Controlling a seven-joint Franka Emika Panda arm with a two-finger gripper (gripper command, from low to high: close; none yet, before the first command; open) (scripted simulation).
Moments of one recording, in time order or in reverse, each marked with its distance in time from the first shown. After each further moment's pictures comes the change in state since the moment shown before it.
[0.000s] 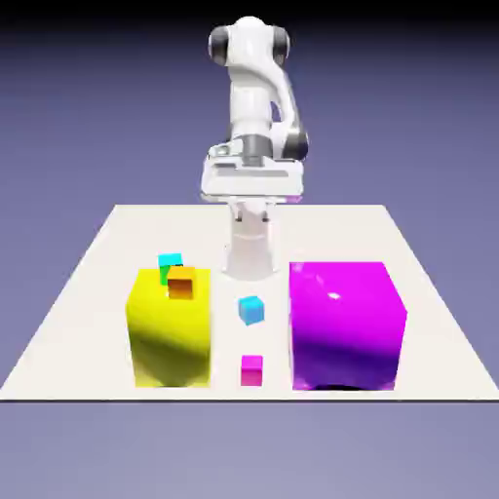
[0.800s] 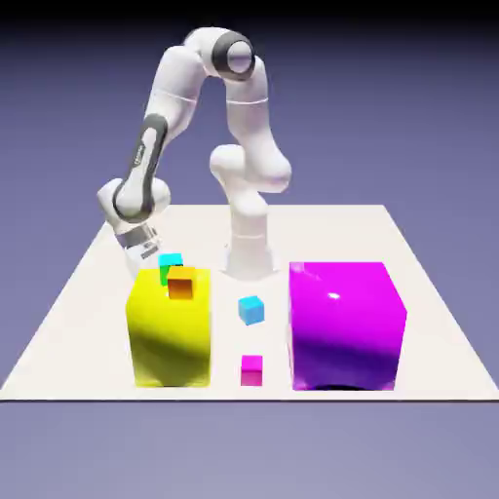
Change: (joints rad) arm -0.651 0.692 -0.314 0.012 0.939 -0.795 -0.113
